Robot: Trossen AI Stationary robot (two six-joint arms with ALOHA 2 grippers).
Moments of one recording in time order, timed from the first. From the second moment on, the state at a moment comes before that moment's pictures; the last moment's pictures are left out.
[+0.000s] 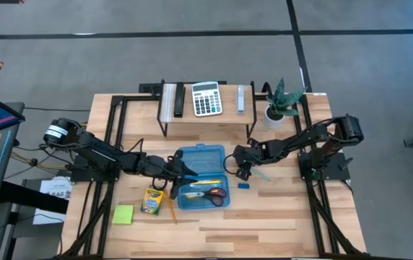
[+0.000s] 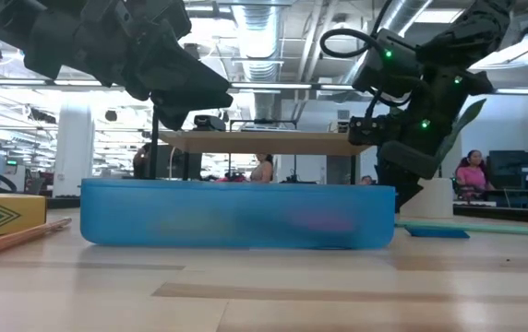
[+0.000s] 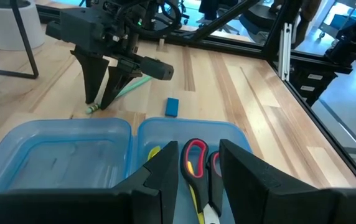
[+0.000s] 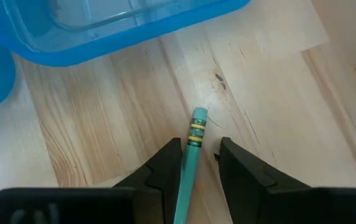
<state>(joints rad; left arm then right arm) -0.23 1.45 0.50 0.65 -0.12 -0.25 0.01 1.64 0.67 -0.17 0.21 0.34</state>
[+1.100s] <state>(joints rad) -0.23 1.45 0.50 0.65 -0.12 -0.25 -0.02 1.65 0.67 -0.12 0.20 0.34</state>
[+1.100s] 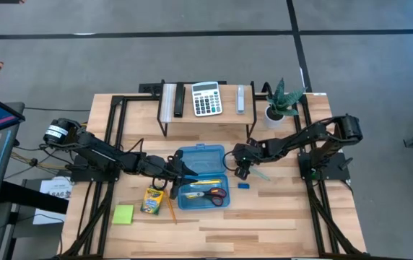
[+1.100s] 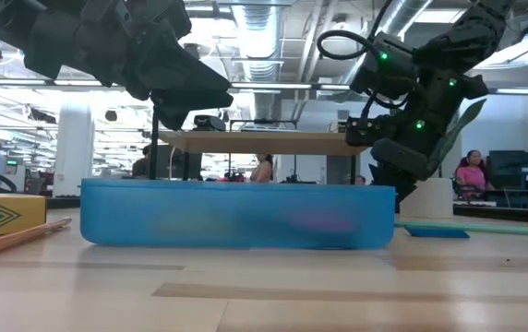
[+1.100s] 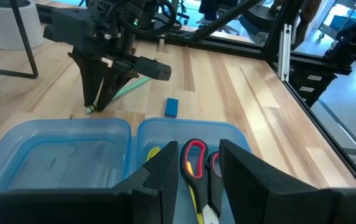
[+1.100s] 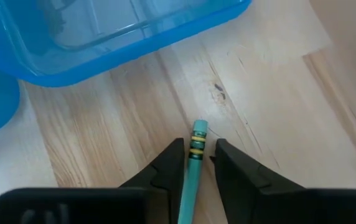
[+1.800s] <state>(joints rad) -0.23 1.45 0.50 0.65 -0.12 -0.25 -0.02 1.65 0.72 -0.20 0.21 0.29</state>
